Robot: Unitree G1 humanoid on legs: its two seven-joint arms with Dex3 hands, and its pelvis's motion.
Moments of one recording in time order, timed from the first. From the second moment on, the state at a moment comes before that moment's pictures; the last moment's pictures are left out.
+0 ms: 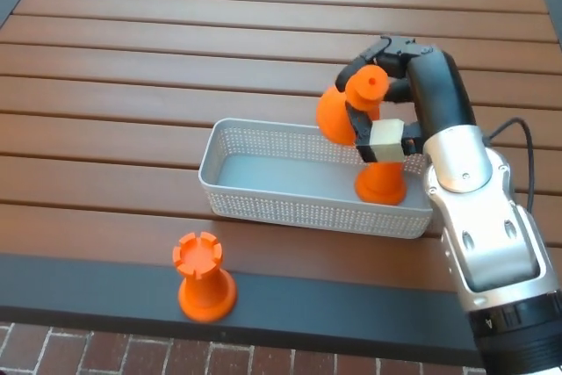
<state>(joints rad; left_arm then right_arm) 0.35 -0.04 0.37 1.06 -0.29 -0.53 -0.24 -0.60 0.02 0.06 0.13 -0.32 0.61 -0.03</state>
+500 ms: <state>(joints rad) 0.35 -0.02 0.34 1.06 -0.28 -0.53 -0.23 -0.60 0.05 0.05 0.16 -0.19 0.63 0.06</state>
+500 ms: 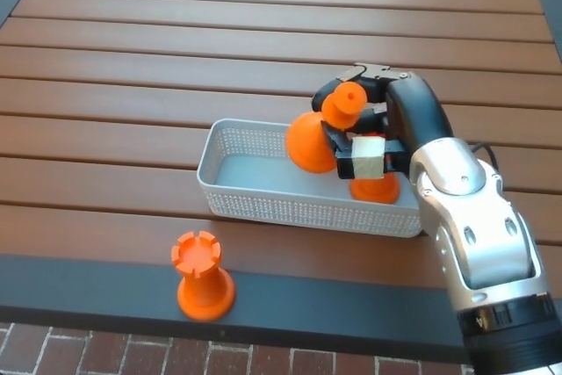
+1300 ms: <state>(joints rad) 0.35 -0.01 0.34 1.07 -0.29 -0.53 -0.23 -0.67 -0.24 0.44 0.25 -0.45 0.57 0.04</state>
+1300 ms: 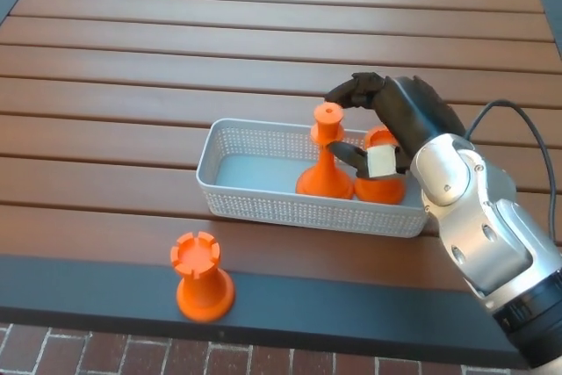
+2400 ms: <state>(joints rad) 0.36 0.01 0.34 1.10 -0.28 -0.53 -0.22 -0.68 -0.37 0.50 -0.13 -0.59 0.71 0.21</state>
